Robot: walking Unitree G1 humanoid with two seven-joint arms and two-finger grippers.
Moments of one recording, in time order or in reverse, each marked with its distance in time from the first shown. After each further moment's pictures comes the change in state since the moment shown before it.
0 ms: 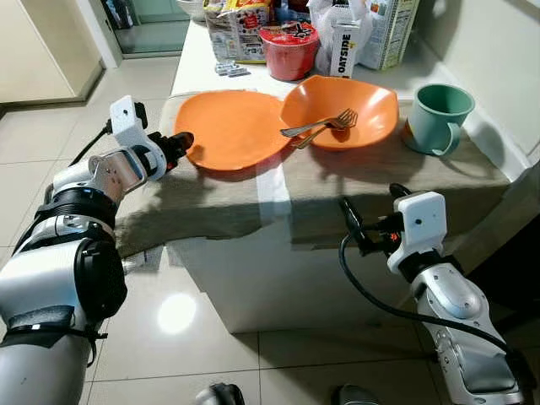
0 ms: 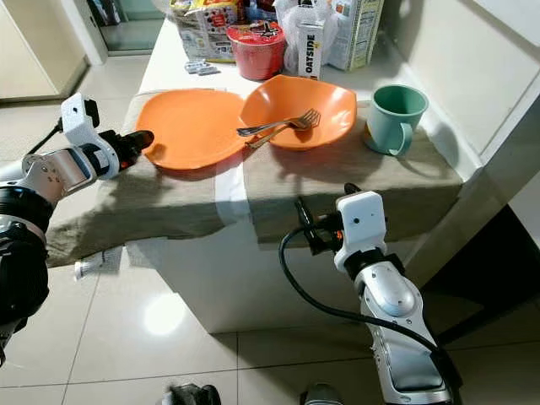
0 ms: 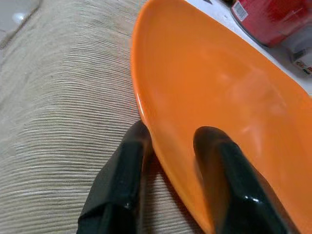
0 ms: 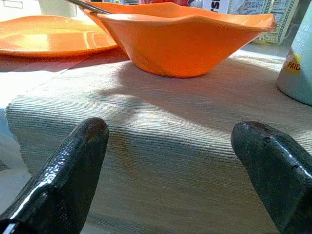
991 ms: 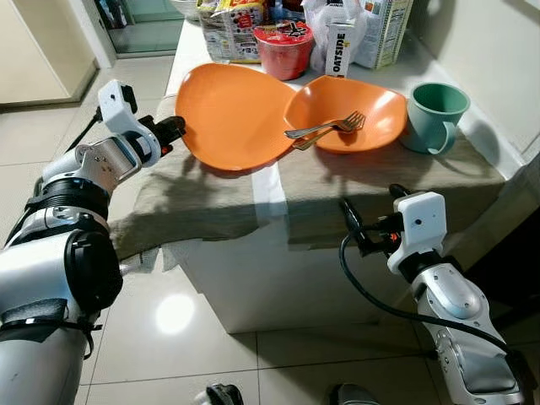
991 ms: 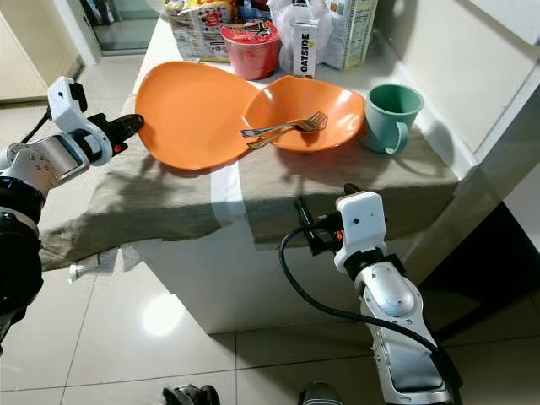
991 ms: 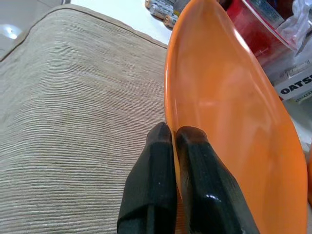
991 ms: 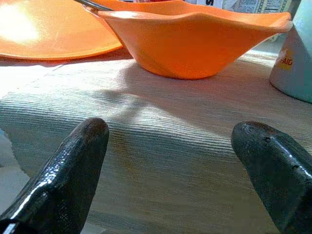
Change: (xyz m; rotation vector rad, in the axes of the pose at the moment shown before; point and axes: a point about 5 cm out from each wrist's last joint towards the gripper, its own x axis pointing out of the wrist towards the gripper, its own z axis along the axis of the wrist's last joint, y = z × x) left arm -0.005 -0.003 0.021 -0.051 -0.088 -0.026; right arm 0.000 0.000 0.000 0.001 0.004 0.002
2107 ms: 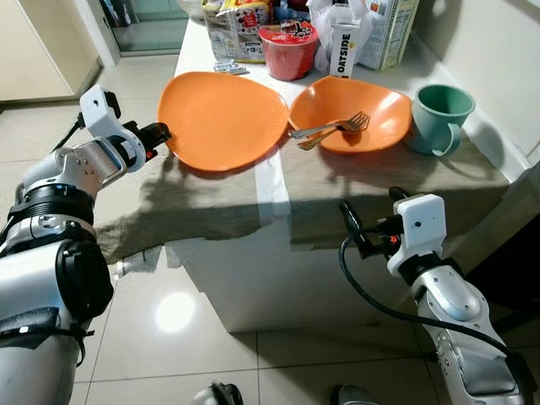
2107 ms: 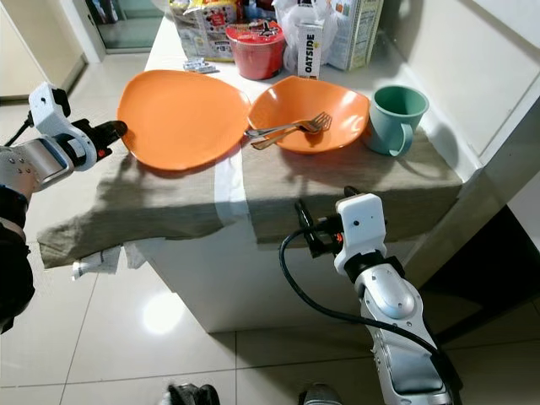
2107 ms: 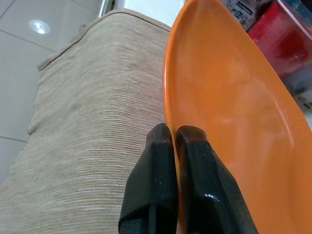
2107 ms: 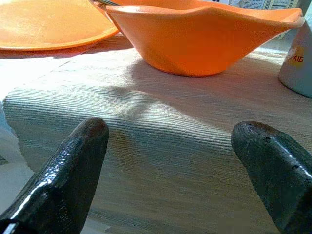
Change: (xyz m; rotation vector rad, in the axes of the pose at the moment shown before) left arm -0.013 0.015 0.003 0.007 0.044 0.080; right arm -0.002 0.001 -0.003 0.004 0.010 0.002
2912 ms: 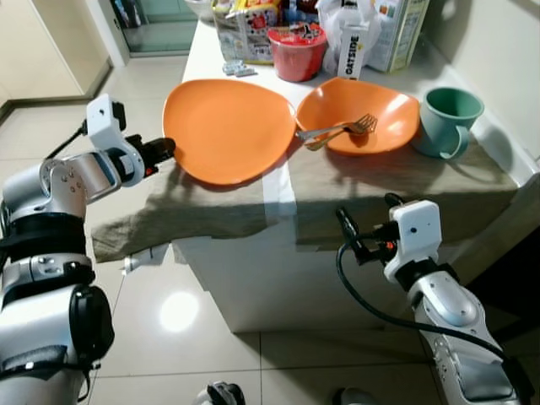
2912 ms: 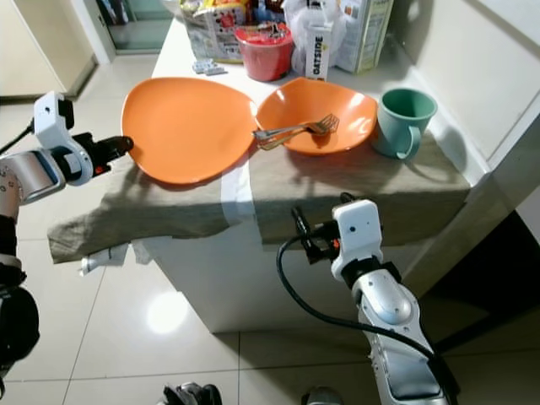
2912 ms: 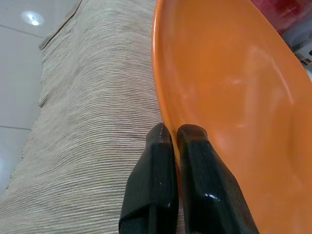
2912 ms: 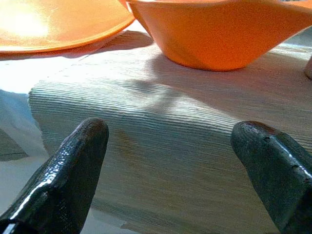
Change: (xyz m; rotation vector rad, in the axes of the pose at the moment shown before) left arm -0.021 -0.011 -0.014 0.103 0.100 -0.047; right arm -0.003 0.005 -0.006 0.010 0.018 0.017
